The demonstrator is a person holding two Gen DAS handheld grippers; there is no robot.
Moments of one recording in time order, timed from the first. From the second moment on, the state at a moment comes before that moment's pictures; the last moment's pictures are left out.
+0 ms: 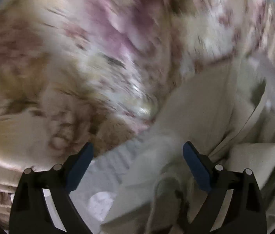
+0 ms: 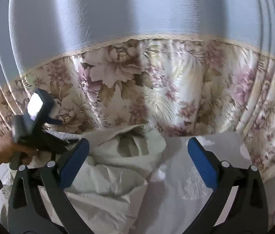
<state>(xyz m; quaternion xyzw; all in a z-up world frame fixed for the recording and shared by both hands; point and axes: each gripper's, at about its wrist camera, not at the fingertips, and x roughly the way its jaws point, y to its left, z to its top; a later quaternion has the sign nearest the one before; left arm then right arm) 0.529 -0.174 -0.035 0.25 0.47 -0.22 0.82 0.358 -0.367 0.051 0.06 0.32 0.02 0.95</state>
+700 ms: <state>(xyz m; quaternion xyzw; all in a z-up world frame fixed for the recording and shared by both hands) 0.502 -0.089 0.123 0.13 0.33 -0.19 0.91 0.369 -0.356 0.041 0.05 0.35 0.01 0.94</state>
